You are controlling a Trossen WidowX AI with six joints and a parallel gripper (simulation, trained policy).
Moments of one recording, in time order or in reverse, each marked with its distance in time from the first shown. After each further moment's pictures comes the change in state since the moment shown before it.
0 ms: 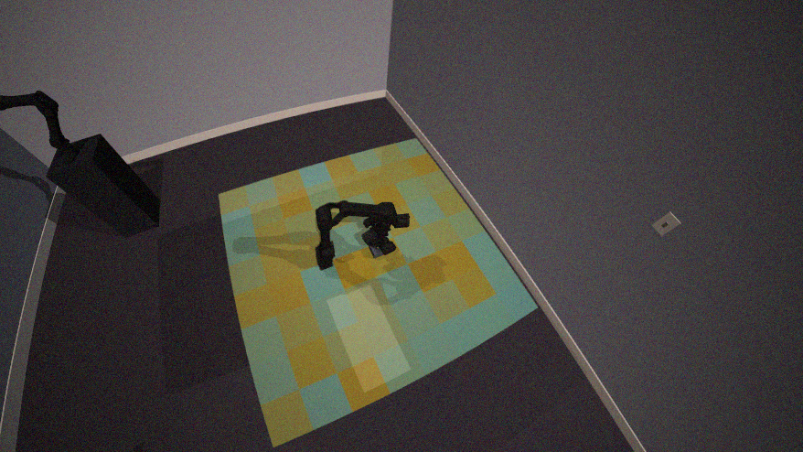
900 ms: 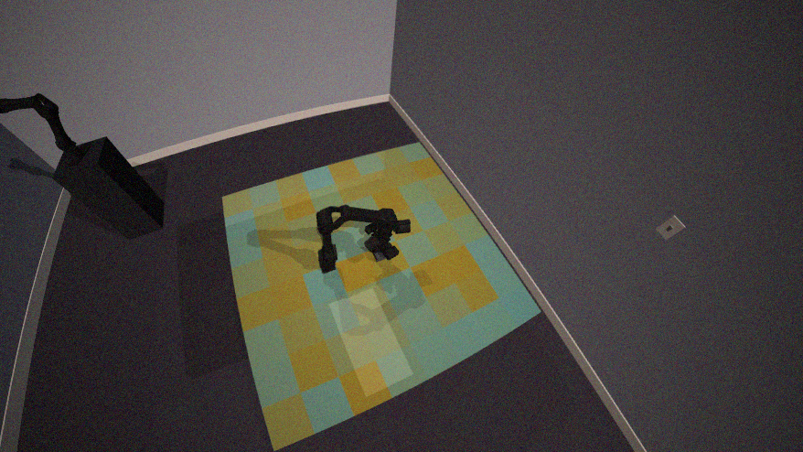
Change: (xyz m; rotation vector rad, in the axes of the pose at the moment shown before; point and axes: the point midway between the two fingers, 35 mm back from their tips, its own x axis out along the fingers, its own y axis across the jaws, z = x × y) arm 0.018 0.003 -0.001 -0.080 0.035 0.010
